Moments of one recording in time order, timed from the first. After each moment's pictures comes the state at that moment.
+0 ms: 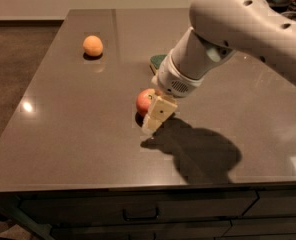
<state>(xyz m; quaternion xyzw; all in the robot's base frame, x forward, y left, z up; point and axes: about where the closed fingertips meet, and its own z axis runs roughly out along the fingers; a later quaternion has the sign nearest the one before) 0.520 -0.031 0.864 -0.62 0.74 0.12 0.22</state>
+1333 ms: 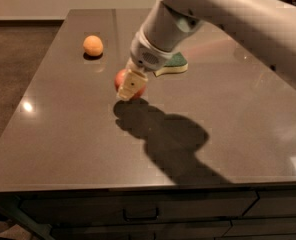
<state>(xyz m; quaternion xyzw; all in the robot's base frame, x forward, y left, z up) 0.567 0.023 0.898 -0.62 0.74 0.13 0.24</state>
